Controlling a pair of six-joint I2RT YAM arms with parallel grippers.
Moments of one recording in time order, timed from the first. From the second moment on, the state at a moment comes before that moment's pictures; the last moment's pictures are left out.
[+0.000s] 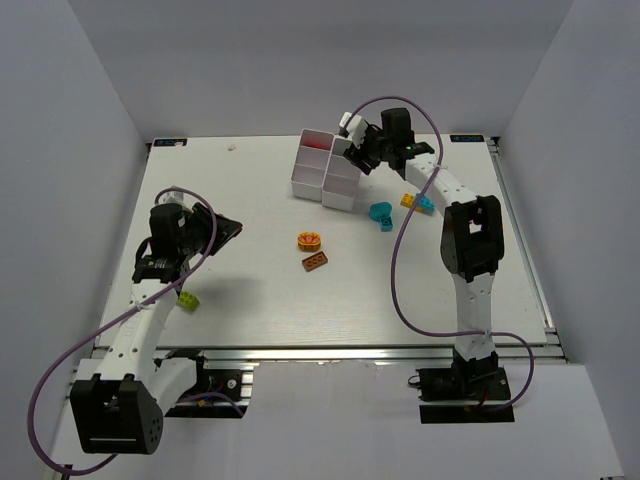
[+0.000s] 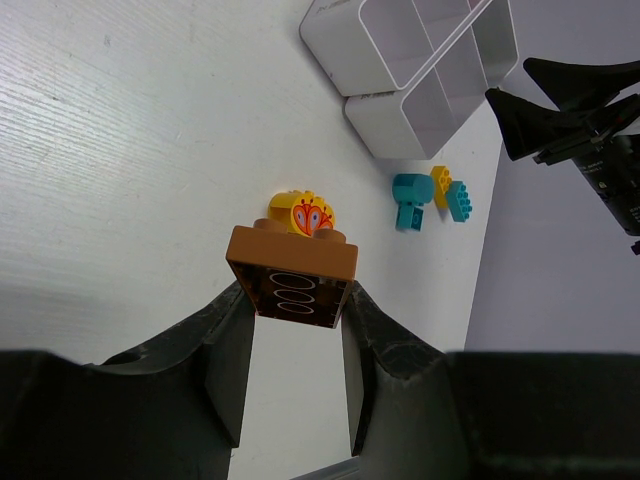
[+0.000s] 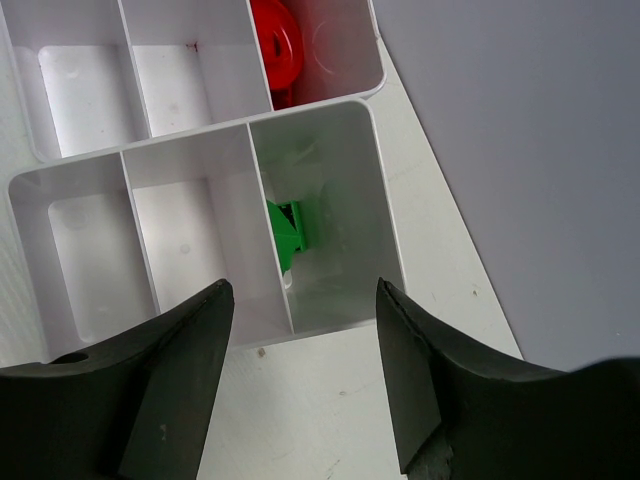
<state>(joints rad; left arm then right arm) -0.02 0.99 0.73 -0.26 0.30 -0.85 0.35 2.18 1.90 -0.27 -0.40 -0.77</state>
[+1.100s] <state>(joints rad) -0.16 1.14 0.84 -0.21 0.28 -0.84 0.34 1.91 1.75 -0.37 -0.48 -0.68</state>
